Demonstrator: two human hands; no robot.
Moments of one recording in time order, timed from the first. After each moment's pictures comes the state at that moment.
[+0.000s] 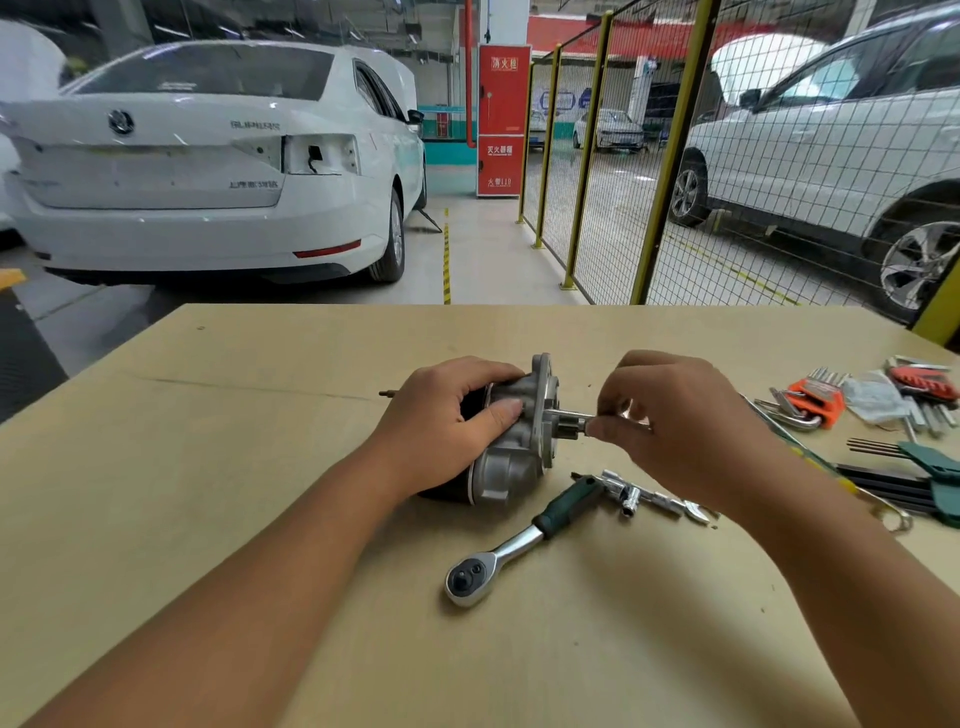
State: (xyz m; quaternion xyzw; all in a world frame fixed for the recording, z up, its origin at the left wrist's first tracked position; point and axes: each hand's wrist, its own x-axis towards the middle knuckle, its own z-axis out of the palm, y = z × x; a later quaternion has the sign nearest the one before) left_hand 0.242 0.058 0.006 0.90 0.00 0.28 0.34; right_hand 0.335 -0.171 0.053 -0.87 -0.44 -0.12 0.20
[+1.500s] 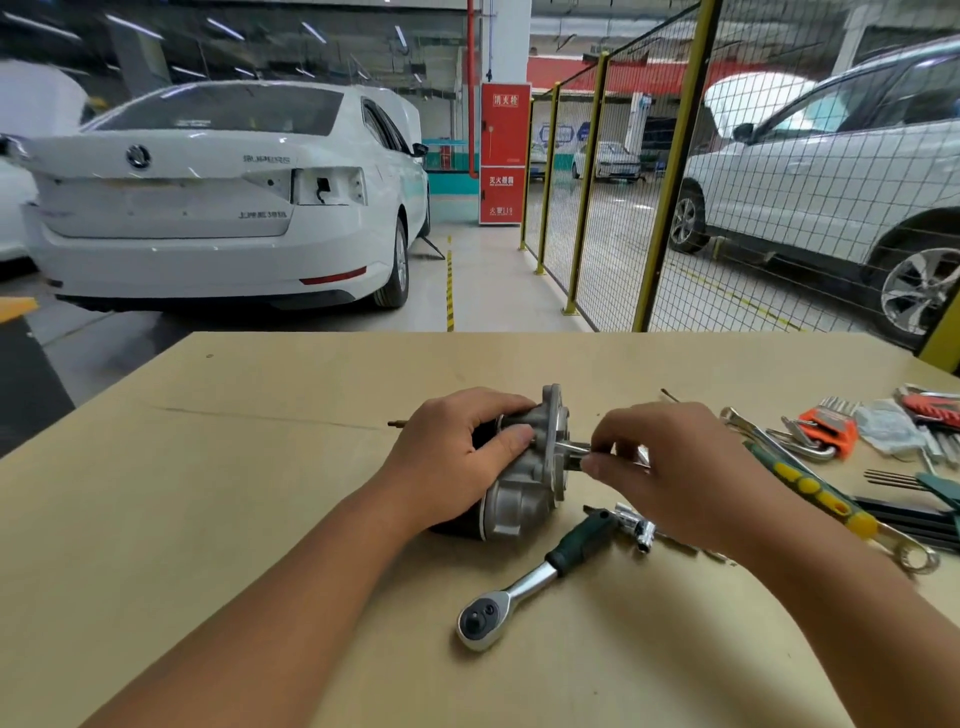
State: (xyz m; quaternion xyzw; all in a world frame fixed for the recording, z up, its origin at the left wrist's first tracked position) left_hand 0.242 0.059 0.005 0.90 0.00 0.28 0.34; right_hand 0.337 -0.168 0.038 -0.85 -0.46 -0.11 0.22
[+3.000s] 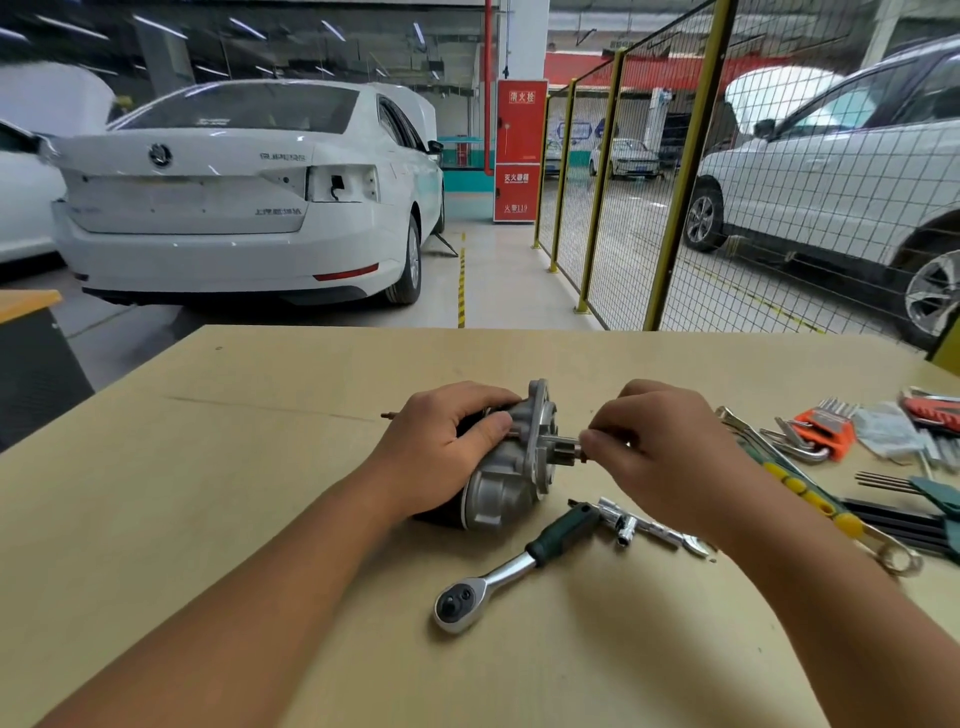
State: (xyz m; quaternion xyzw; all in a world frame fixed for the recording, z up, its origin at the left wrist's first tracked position) left_hand 0.241 0.057 0.006 0.89 0.01 0.29 0.34; right_hand 0.336 -0.167 0.046 -0.85 -0.44 -0.10 0.29
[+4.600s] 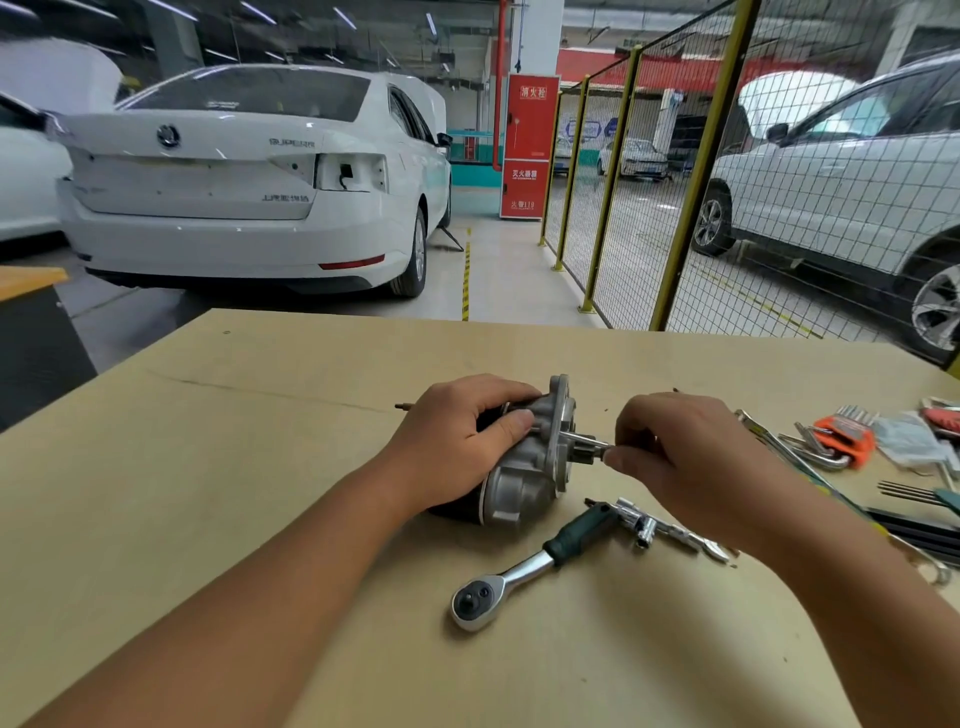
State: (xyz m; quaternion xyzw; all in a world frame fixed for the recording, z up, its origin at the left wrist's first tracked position) left_hand 0.244 0.058 0.005 0.89 0.00 0.29 0.34; right_hand 0.343 -0.171 0.046 -0.86 -0.46 -0.08 0.19
